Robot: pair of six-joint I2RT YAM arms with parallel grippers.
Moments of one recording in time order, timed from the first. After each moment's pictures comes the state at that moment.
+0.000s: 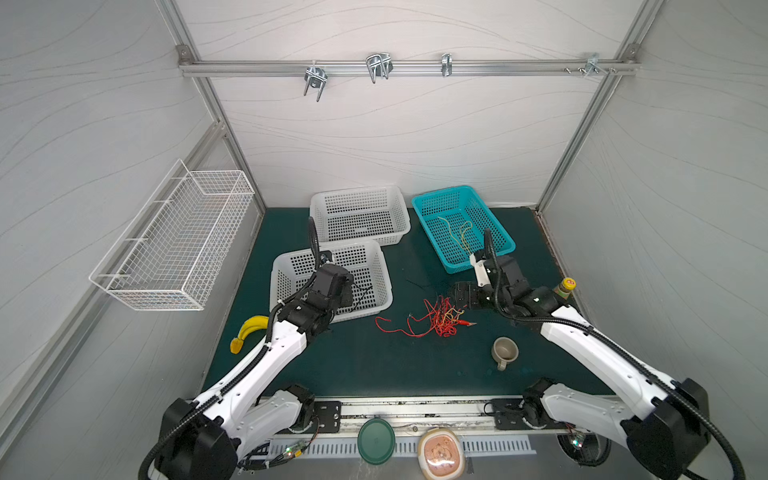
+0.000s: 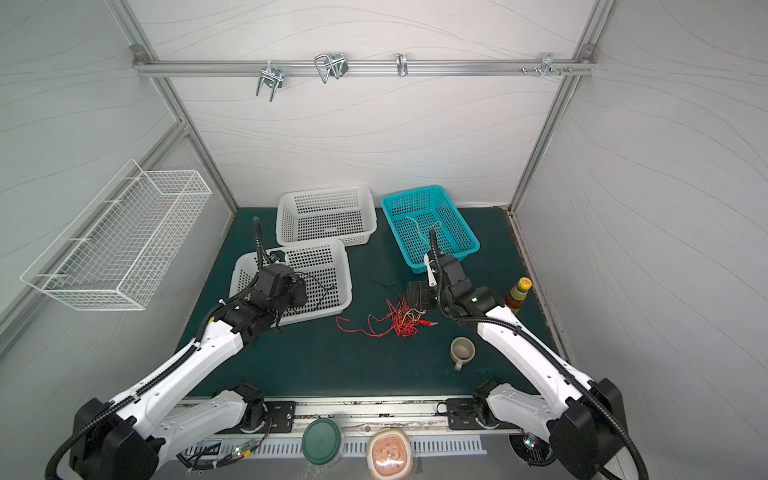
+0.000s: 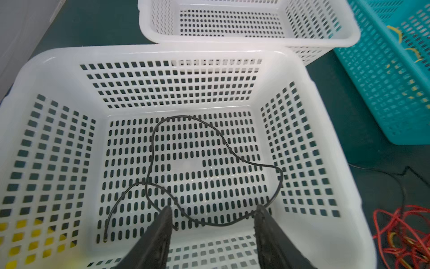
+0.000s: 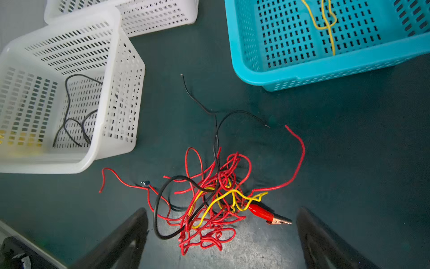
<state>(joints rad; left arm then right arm) -0.44 1.00 0.75 -0.50 -0.32 -0.45 0.59 1.09 0.85 -0.58 -0.04 0.38</state>
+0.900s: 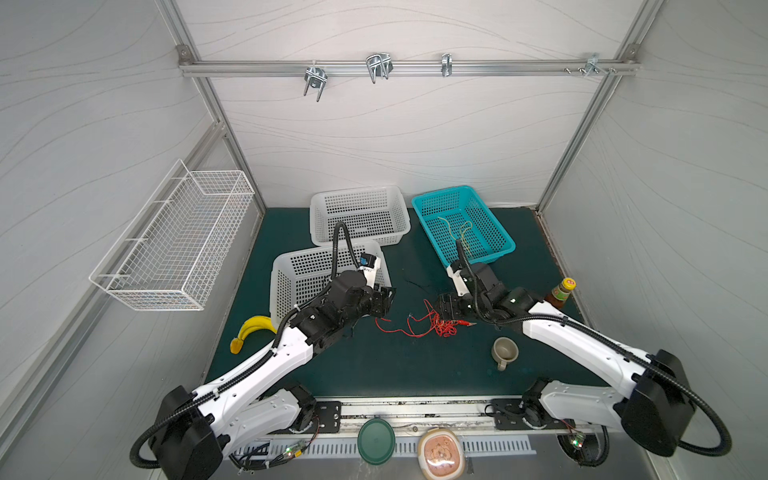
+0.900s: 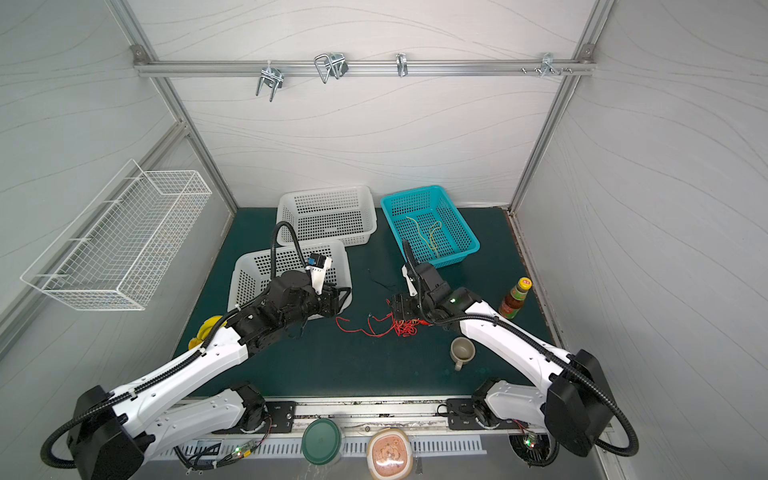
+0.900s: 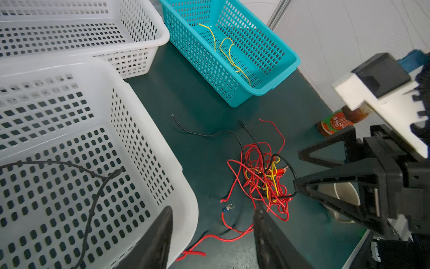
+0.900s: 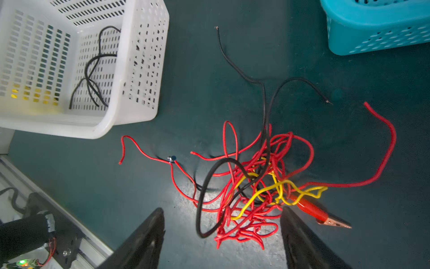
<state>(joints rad) -0.67 1.03 0.72 -0.23 0.00 -0.39 0.75 1.20 0.85 -0.53 -0.09 0.47</state>
